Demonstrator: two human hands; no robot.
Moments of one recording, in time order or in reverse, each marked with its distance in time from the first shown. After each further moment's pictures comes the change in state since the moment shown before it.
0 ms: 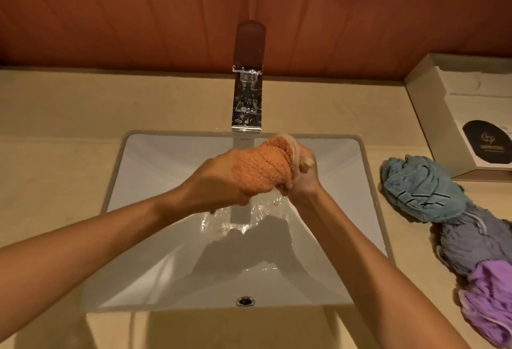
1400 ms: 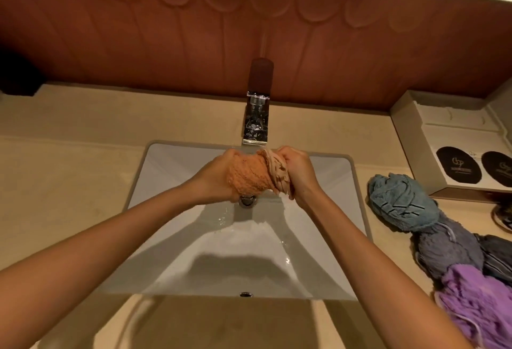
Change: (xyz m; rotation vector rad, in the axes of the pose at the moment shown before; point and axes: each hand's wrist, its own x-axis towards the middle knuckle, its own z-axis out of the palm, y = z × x) left_hand -0.010 -0.004 -0.010 -0.148 0.019 0.091; right_hand -0.012 -0.017 0.011 -0.623 -0.012 -0.189
